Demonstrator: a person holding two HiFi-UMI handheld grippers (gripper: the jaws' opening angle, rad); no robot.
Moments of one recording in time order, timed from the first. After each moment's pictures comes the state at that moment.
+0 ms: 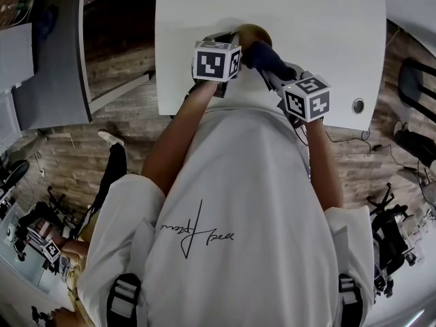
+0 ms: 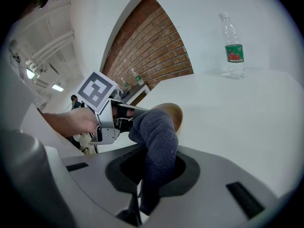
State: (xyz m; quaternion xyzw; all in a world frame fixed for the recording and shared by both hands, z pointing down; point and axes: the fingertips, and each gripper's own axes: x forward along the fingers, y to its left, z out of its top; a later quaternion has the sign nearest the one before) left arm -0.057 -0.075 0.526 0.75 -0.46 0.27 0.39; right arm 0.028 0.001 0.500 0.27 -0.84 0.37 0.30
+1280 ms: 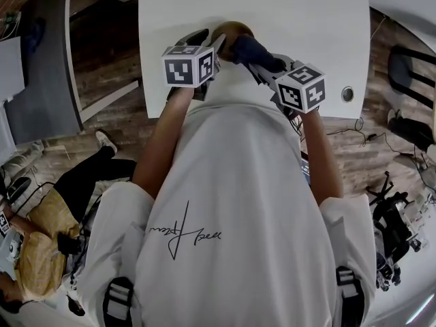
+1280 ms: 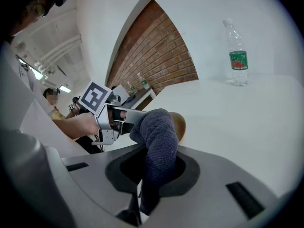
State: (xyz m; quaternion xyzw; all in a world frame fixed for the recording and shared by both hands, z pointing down) left arm -0.062 -0.071 0.498 0.78 -0.45 0.22 0.39; right arm 0.030 -0.004 0.480 0.24 -0.86 0.36 0.27
